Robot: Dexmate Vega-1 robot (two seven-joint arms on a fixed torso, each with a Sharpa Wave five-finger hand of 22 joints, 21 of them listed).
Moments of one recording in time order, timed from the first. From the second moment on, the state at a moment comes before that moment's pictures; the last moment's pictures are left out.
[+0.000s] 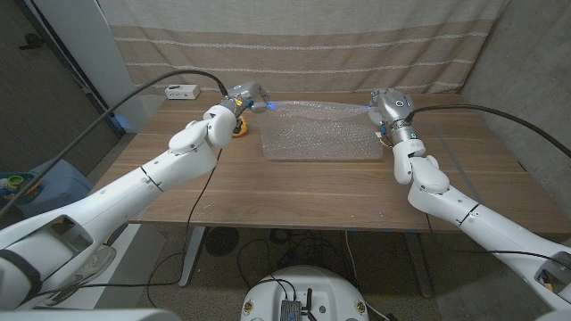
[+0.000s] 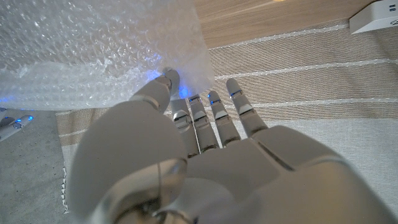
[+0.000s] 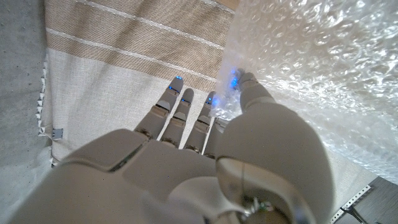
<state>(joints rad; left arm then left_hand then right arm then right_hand) 0.55 0.76 0.73 -1.91 0.49 0.56 0.03 0.99 0.13 0.56 -0.17 0.34 0.91 0.06 0.43 0.40 0.60 -0.07 0.22 0.22 0.38 -0.02 0.19 0.17 0.23 0.14 0.52 0.23 -0.75 -0.73 -0.65 -1.72 -0.80 -0.54 -0.38 0.98 0.17 0.28 -0.14 0.23 1.01 -0.07 0.39 0.19 0.54 -0.14 0.24 0.19 0.39 -0.04 0.31 0.23 0.46 0.00 0.25 0.18</state>
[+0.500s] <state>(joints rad) 0.47 0.66 0.80 -1.73 0.57 0.54 0.05 0.99 0.13 0.56 -0.17 0.34 0.91 0.06 0.43 0.40 0.60 -0.07 0.22 0.22 0.39 -0.03 0.19 0.17 0.23 0.14 0.52 0.23 -0.62 -0.66 -0.75 -1.53 -0.79 -0.55 -0.36 0.99 0.17 0.28 -0.14 0.22 1.02 -0.06 0.39 0.19 0.54 -0.15 0.24 0.19 0.39 -0.04 0.31 0.23 0.47 -0.01 0.25 0.18</state>
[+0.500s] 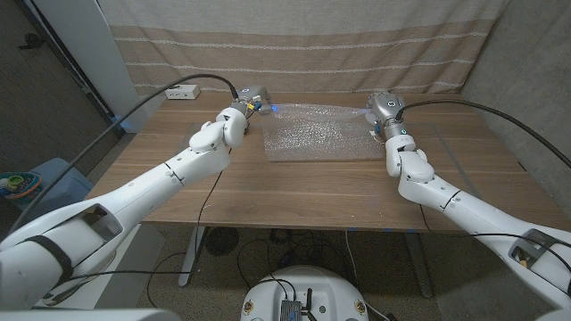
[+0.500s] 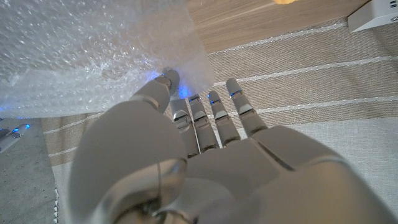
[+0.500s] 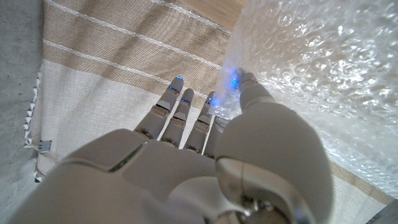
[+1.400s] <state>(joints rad) 0.35 0.49 0.95 -1.39 0.65 0.53 0.12 0.93 0.16 0.54 -0.14 0.33 0.76 0.04 0.32 0.40 0.52 -0.07 0.20 0.22 0.35 -0.02 0.18 0.17 0.20 0.13 0.54 0.23 -0.41 -0.54 -0.93 -1.21 -0.74 -0.53 -0.37 1.00 0.17 0.31 -0.14 0.21 0.89 -0.11 0.32 0.20 0.51 -0.14 0.20 0.19 0.39 -0.04 0.28 0.23 0.47 0.00 0.25 0.18</state>
